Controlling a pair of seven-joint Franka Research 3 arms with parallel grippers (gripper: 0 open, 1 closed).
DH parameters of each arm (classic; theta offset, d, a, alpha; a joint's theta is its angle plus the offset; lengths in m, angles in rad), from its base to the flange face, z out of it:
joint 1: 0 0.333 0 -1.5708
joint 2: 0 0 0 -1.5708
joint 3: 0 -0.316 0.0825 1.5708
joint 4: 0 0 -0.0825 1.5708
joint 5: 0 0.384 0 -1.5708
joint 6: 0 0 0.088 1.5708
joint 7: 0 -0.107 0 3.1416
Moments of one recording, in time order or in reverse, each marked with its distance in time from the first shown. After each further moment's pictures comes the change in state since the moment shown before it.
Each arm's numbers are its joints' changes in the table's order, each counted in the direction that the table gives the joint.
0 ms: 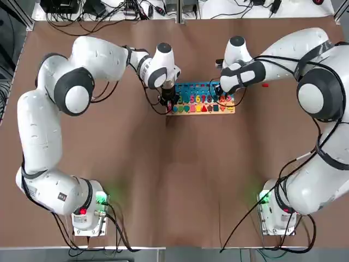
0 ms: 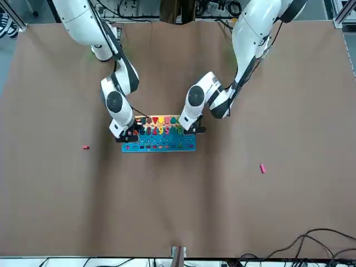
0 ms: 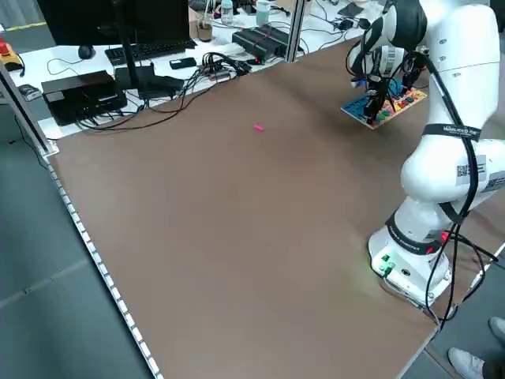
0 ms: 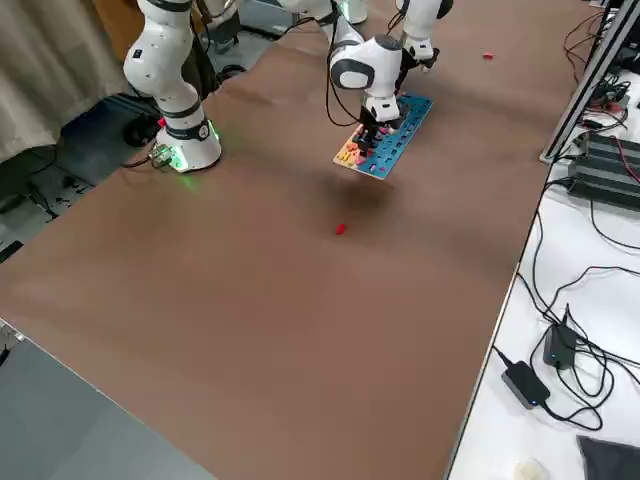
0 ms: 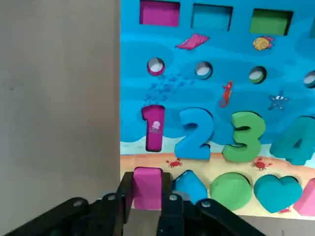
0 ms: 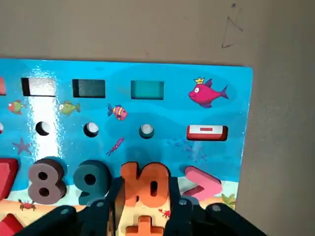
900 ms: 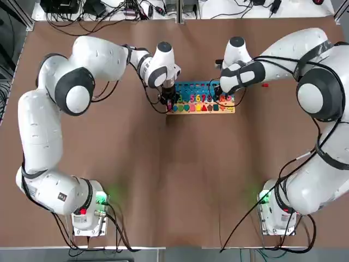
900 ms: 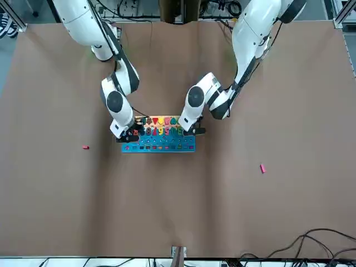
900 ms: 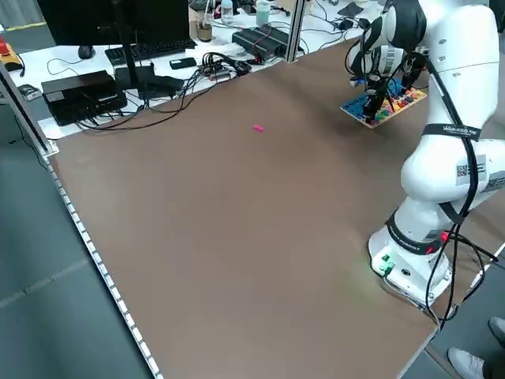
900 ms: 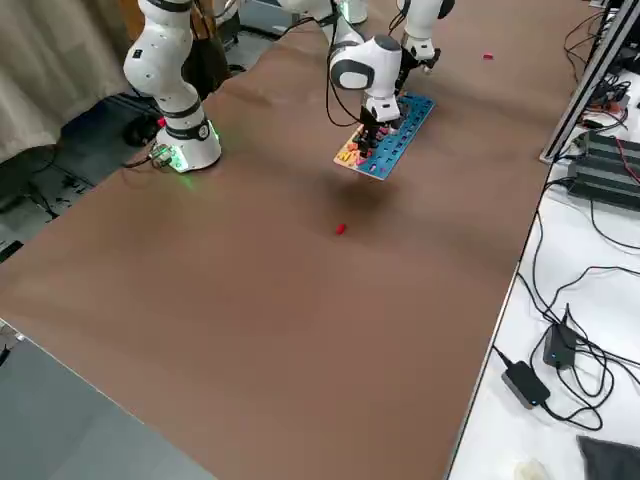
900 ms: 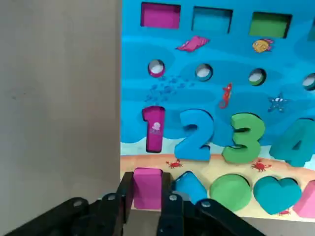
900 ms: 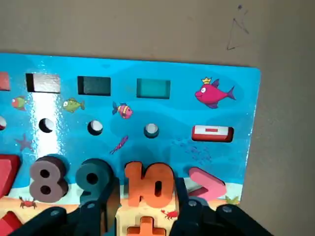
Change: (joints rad) left arm -0.002 0.006 -0.005 -0.014 0.010 0.003 -0.003; right arm 0.000 0.004 -0.003 0.001 0.000 -0.012 0.008
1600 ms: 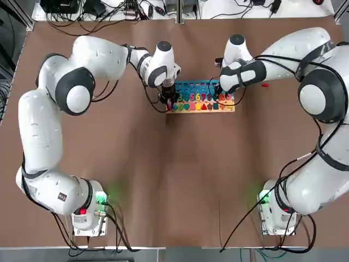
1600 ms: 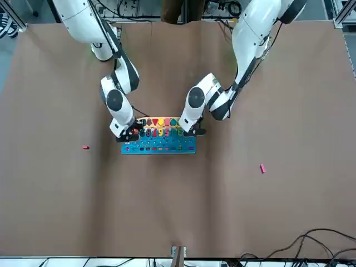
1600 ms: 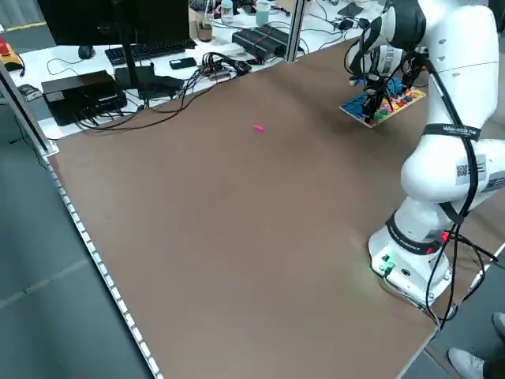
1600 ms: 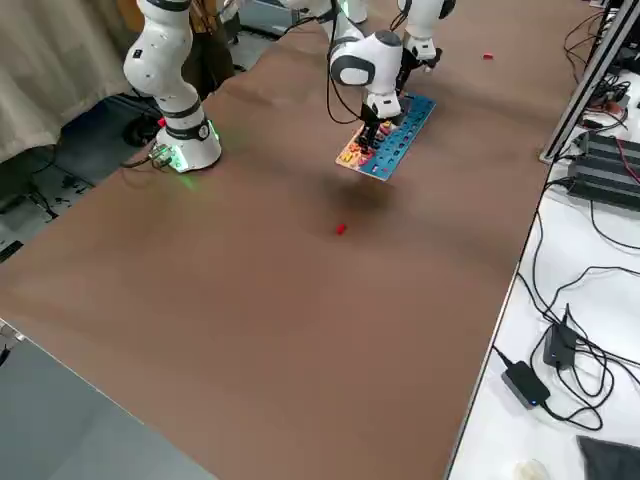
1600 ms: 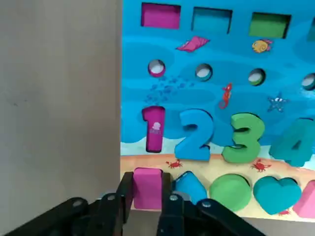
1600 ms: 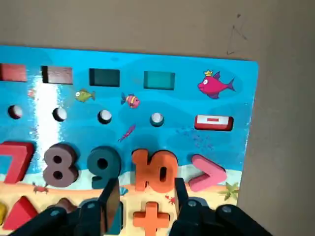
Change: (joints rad) left arm 0.000 0.006 -0.006 -0.012 0.001 -0.002 -0.001; right arm 0.000 -0.033 -0.006 -0.002 0.000 0.031 0.000
